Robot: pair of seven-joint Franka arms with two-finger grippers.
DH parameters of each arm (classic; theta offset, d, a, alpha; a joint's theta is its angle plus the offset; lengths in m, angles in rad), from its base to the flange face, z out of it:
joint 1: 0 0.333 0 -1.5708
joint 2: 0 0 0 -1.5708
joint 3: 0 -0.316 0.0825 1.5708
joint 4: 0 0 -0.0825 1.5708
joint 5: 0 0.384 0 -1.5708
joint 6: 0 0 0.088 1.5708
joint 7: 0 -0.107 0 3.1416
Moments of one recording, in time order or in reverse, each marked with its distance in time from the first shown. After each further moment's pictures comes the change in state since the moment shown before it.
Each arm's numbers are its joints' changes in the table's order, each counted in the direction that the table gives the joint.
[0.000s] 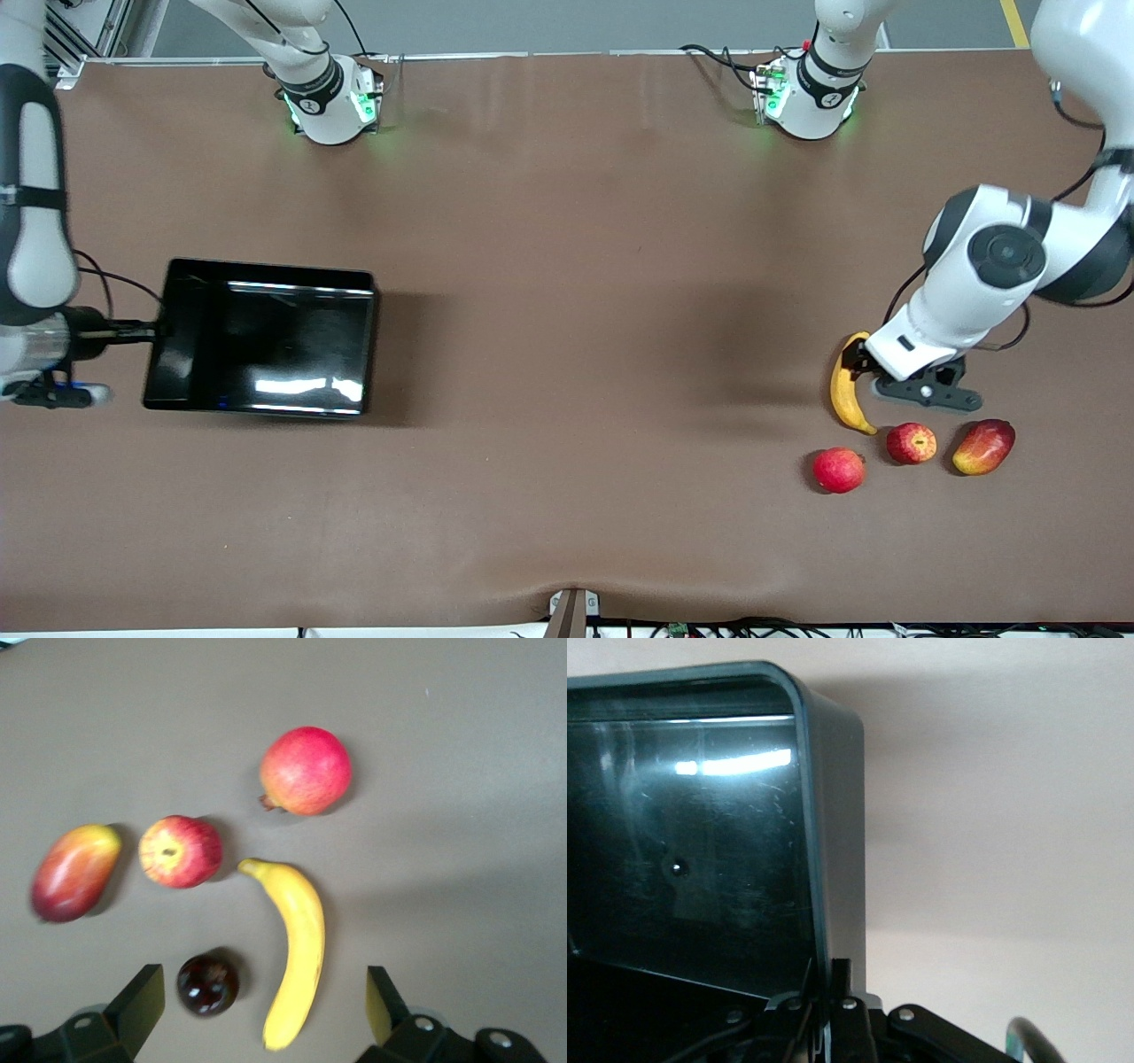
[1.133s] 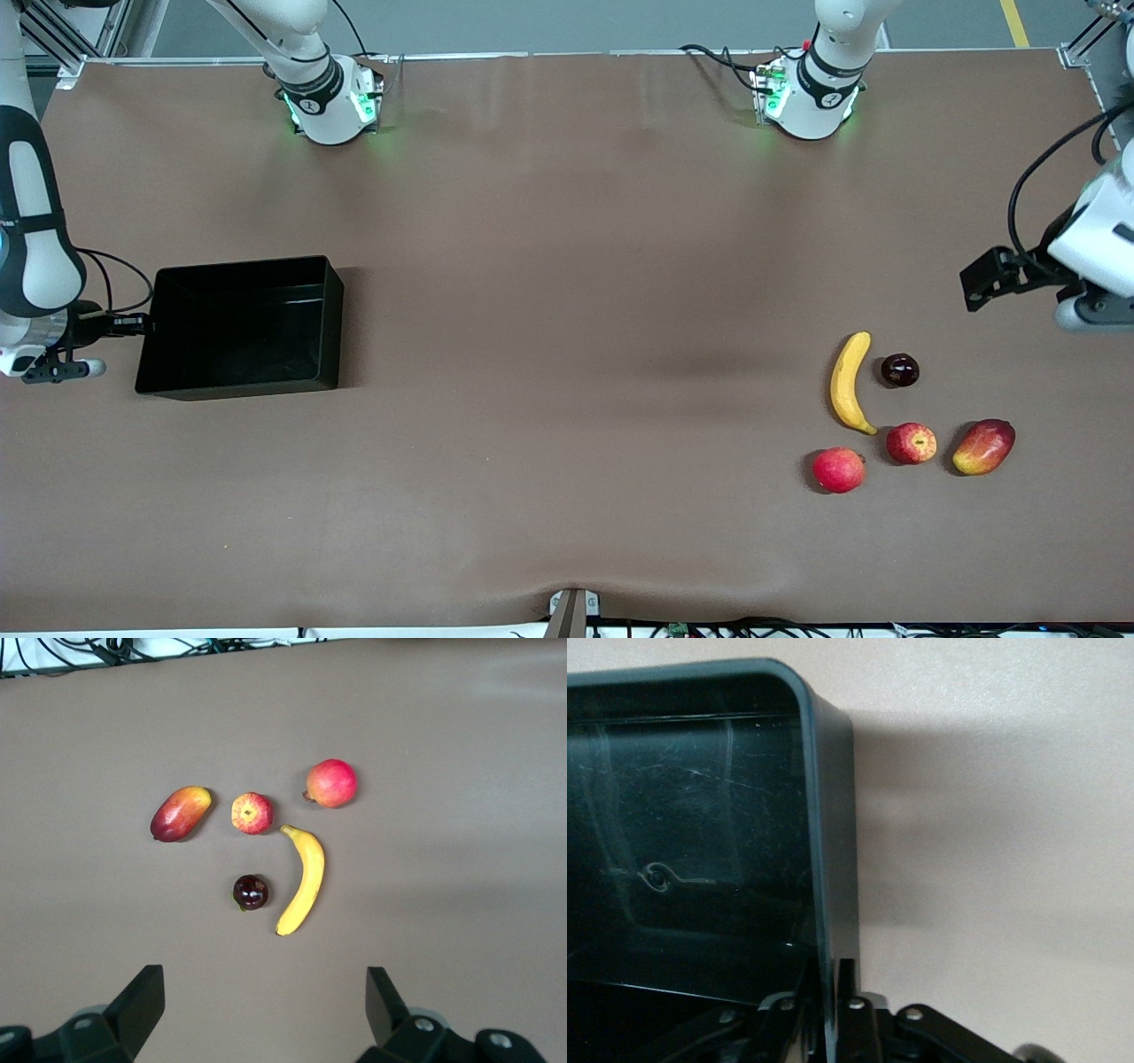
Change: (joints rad) left arm 0.000 -0.108 0.104 -0.531 -0.190 0.606 -0.017; right arm -0.157 0.037 -0.010 0.253 0.003 -0.366 0.259
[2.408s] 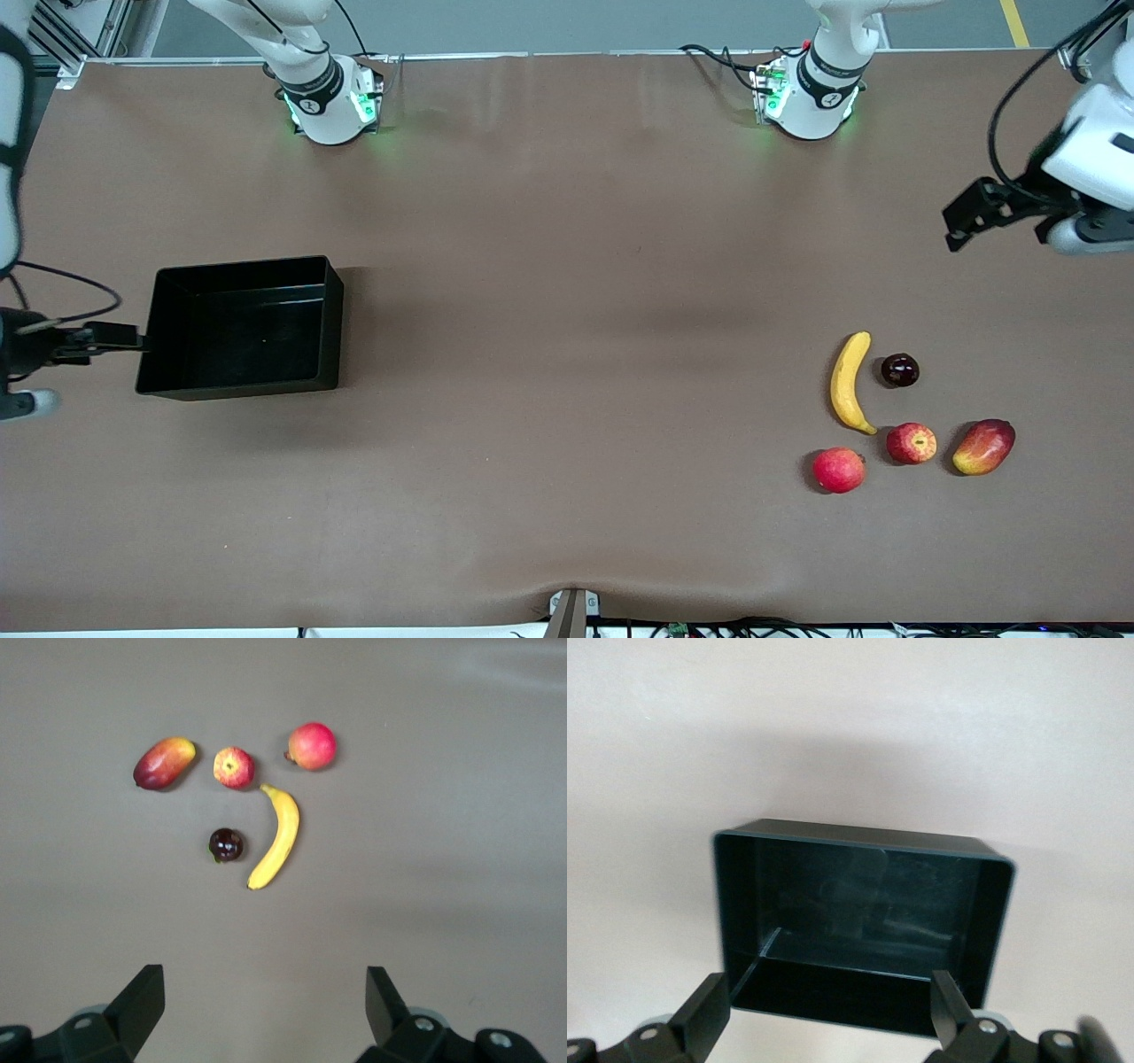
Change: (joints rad) left arm -0.659 -0.279 -0.799 0.175 -0.290 0.000 -0.008; right arm 0.316 -0.039 -0.029 -0.583 -0.022 0.534 -0.323
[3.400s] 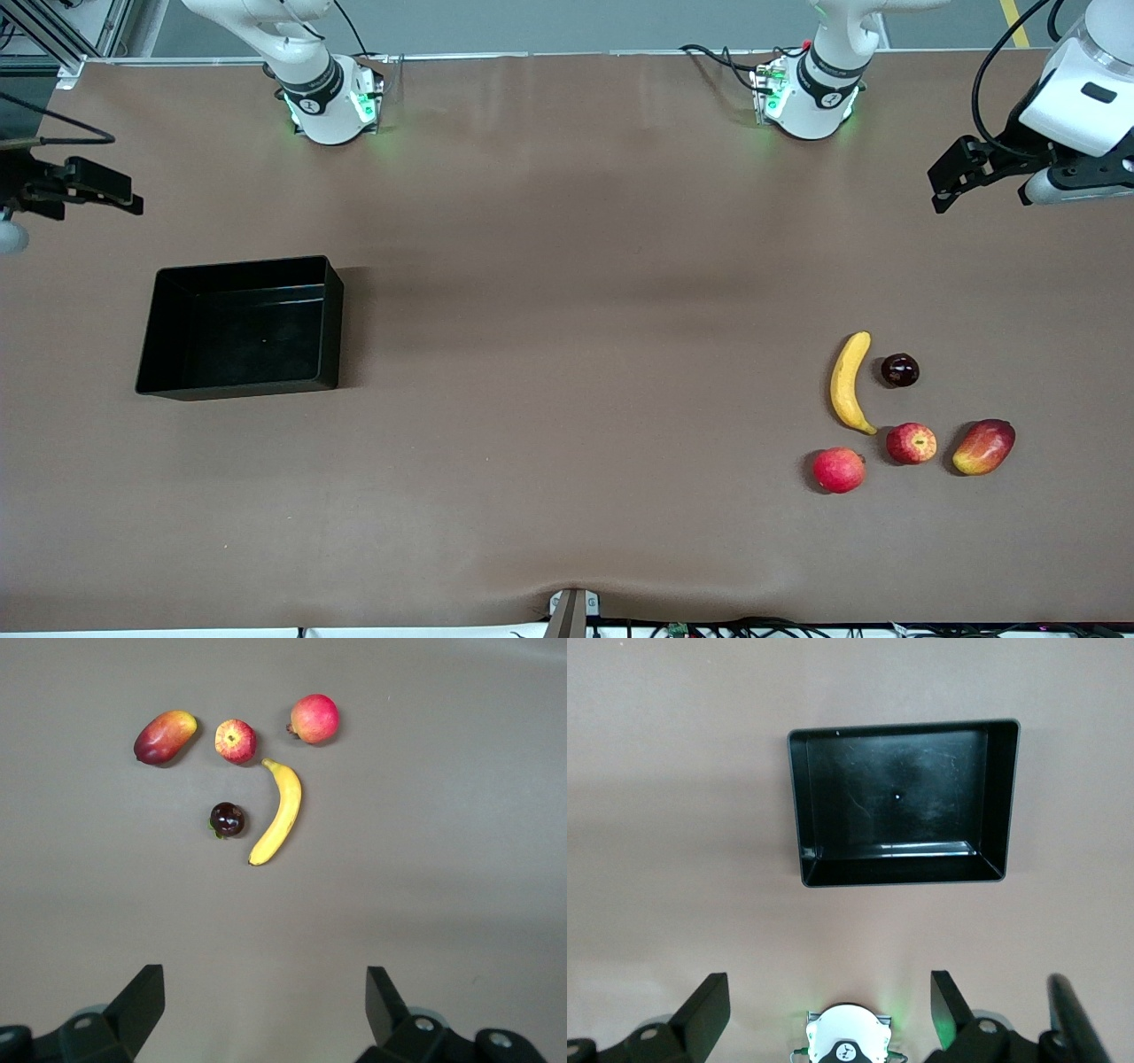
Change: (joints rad) left arm -0.043 -0.133 -0.055 0.158 -0.022 -0.036 0.000; right arm 0.079 -0.416 0.020 0.216 -0.009 0.192 -0.166
